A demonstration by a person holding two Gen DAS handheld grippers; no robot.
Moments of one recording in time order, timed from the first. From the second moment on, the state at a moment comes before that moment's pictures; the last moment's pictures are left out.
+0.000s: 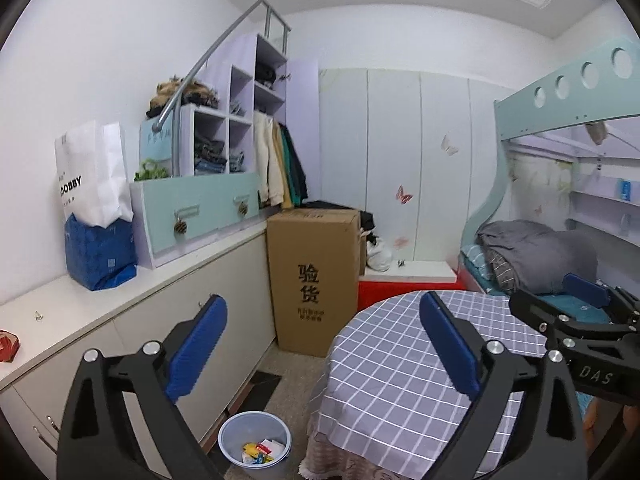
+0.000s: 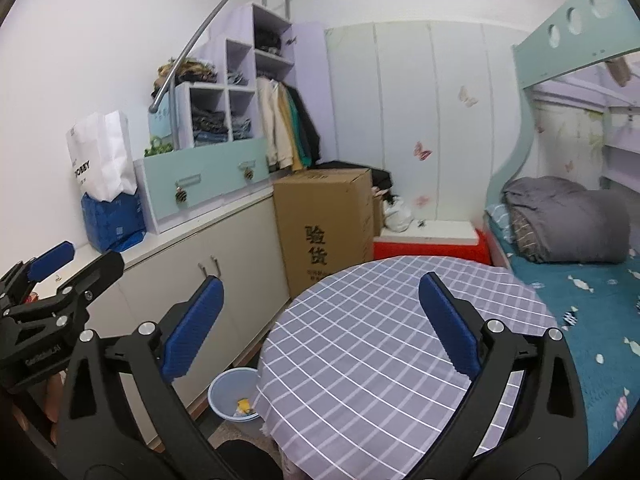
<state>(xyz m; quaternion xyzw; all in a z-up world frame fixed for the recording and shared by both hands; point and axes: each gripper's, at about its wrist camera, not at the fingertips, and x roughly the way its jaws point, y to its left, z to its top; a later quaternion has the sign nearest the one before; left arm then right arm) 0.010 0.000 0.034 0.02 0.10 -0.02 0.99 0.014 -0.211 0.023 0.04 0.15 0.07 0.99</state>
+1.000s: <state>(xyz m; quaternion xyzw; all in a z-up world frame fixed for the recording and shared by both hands) -0.024 -0.026 0.003 0.06 0.11 -0.02 0.99 -0.058 -0.229 -0.022 0.05 0.10 -0.01 0.99</state>
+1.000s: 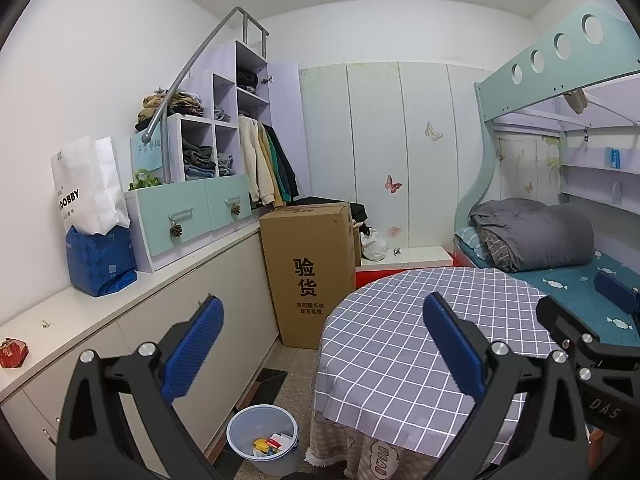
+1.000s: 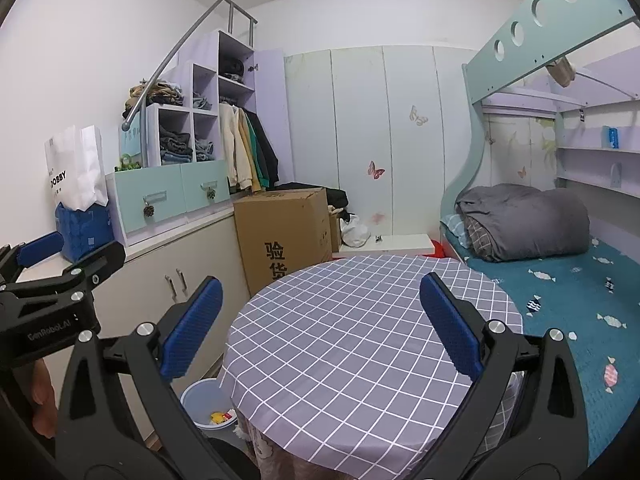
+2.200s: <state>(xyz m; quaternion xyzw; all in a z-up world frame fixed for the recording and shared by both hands) -0.021 -0.024 -0.005 0.05 0.11 -0.03 0.99 -0.057 -0.220 -0.034 0.05 0.11 0.00 0.99</state>
